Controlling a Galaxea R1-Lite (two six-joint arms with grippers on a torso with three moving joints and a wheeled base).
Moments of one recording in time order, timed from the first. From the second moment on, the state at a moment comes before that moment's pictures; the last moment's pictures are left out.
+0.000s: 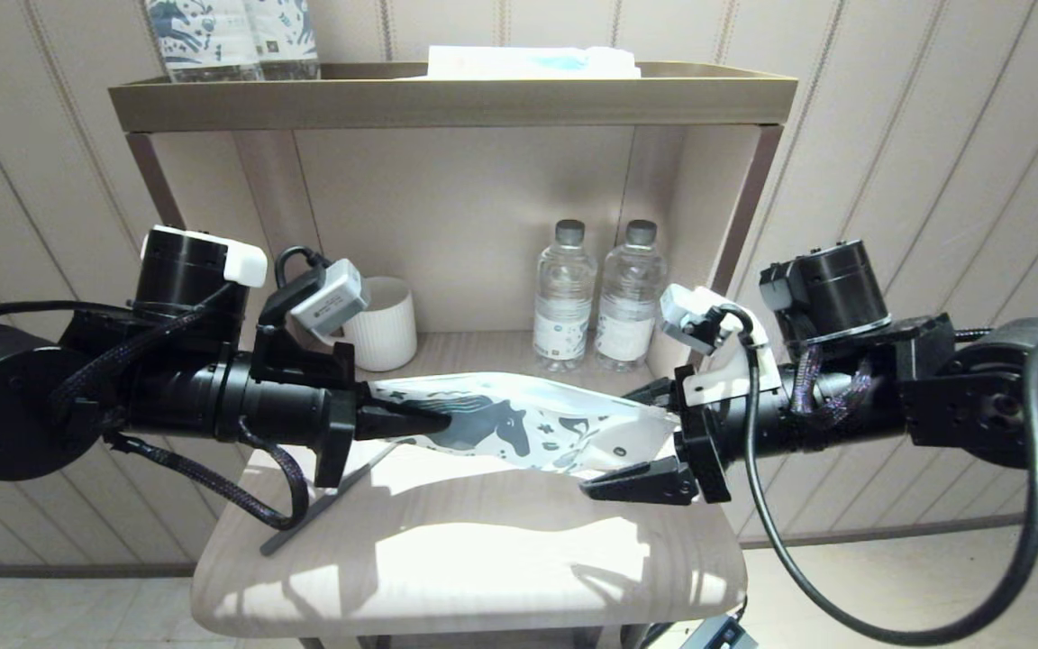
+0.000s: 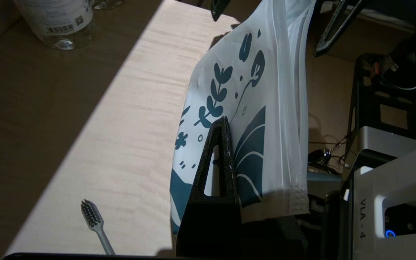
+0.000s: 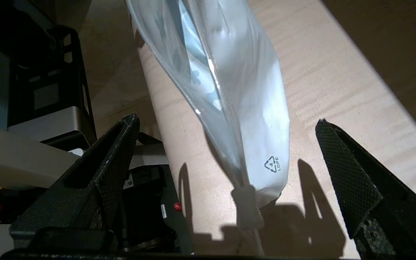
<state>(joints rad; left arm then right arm) -0.40 1.67 -0.98 -0.14 -0.85 0.38 0.43 1.71 -1.08 -0.06 0.77 -0.34</state>
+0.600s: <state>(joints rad) -0.40 1.66 -0.98 -0.14 -0.85 0.39 0.44 1.73 -1.10 -0.06 0.77 -0.34</state>
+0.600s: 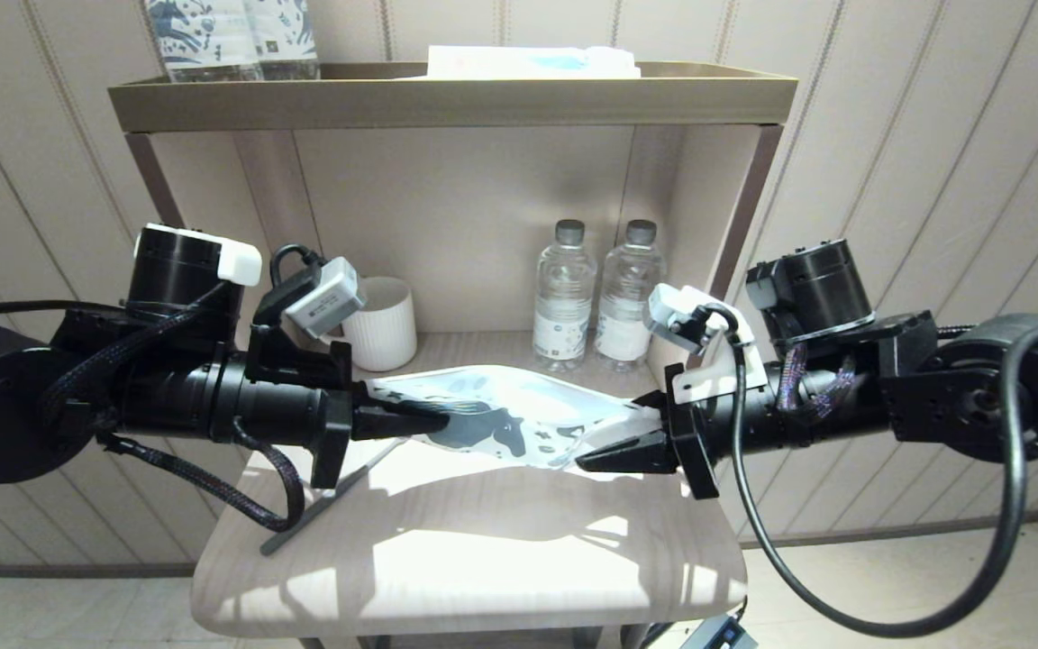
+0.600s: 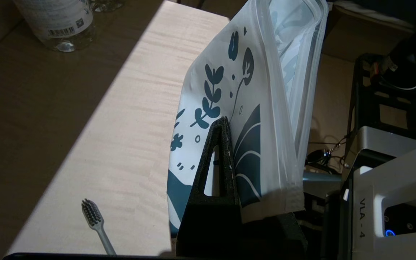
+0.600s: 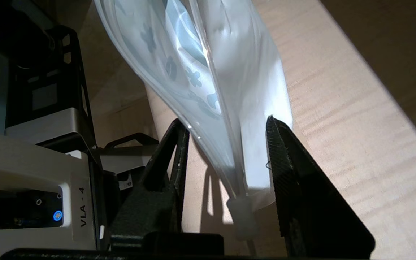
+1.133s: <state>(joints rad) -0.40 1.66 -0.99 -0.14 -0.85 0.38 0.44 1.72 -1.09 -0.06 0.77 -0.34</state>
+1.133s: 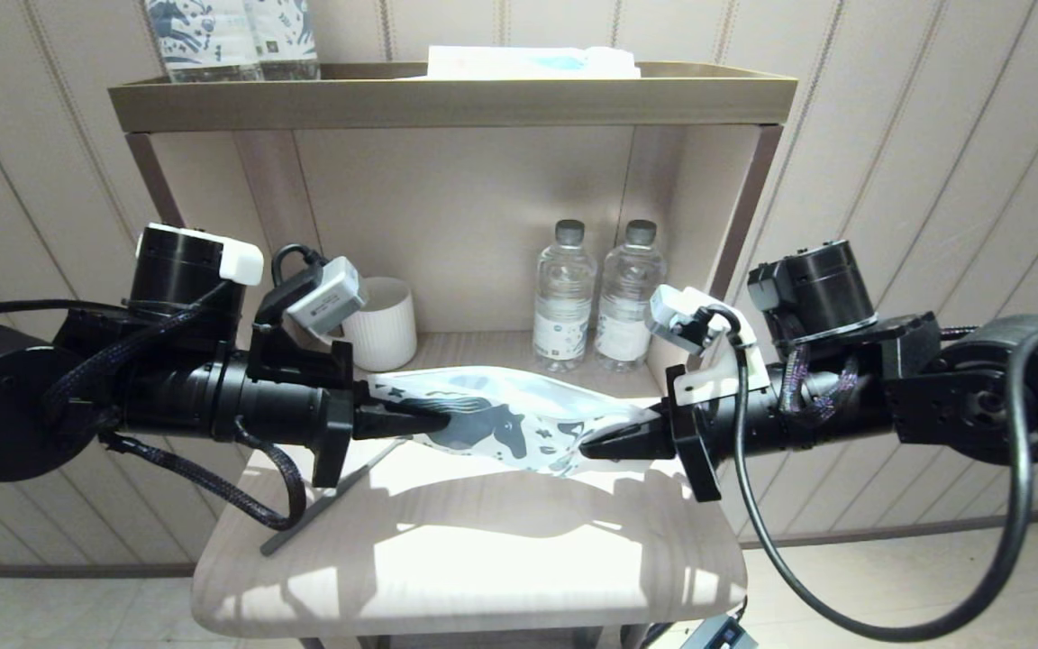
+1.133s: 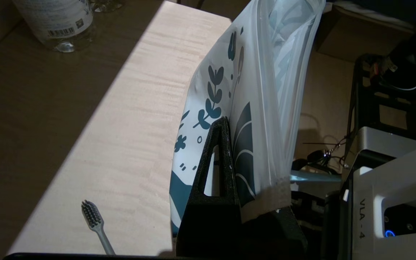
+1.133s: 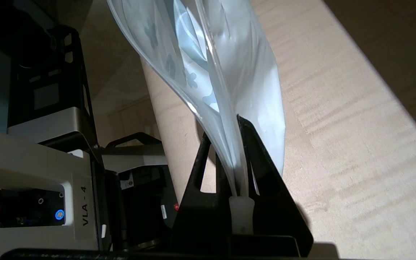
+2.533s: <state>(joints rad) -0.27 1.56 -0.78 -0.14 -0.76 0.40 0.38 1.54 -1.04 -0.01 0.77 -0.33</state>
